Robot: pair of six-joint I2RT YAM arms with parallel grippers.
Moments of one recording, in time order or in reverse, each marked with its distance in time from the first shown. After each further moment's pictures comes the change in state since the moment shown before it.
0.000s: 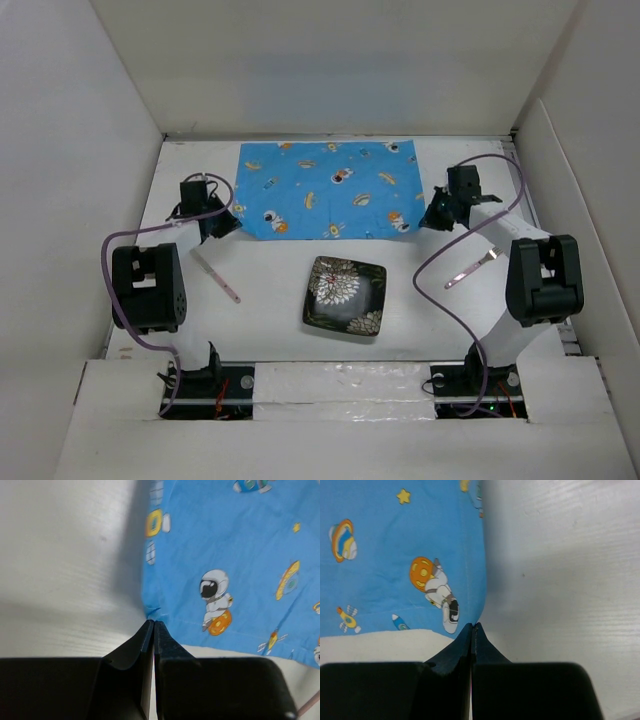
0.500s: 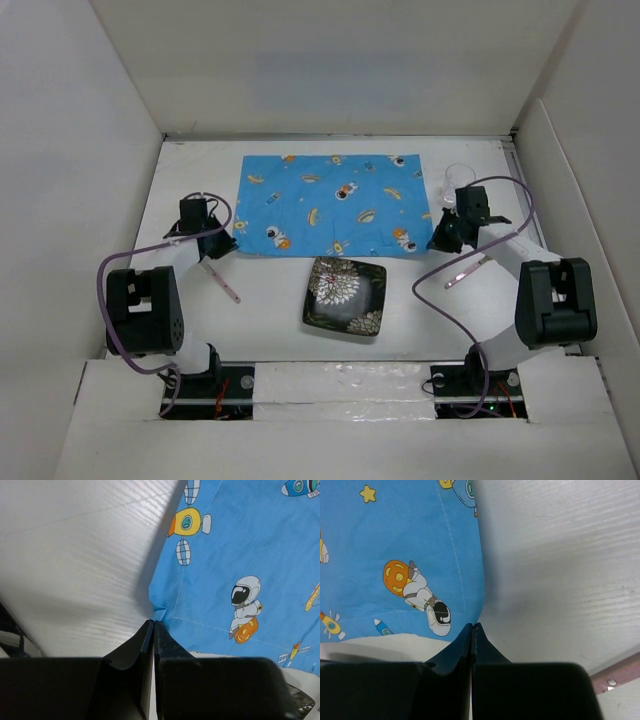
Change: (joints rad) left arm -0.007 -0.146 -0.179 -0.080 -0.075 0.011; right arm -0.026 -0.162 -0.230 -0.012 0.010 0.003
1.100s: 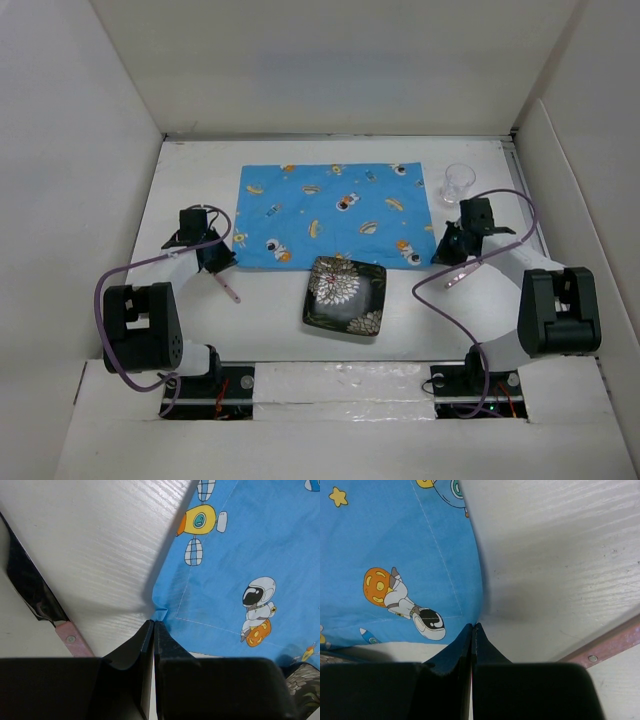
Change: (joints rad) left arm 0.000 -0.102 -0.081 -0.106 -0.020 0.014; right arm -0.033 -0.048 -0.092 -0.031 -0.018 -0.027
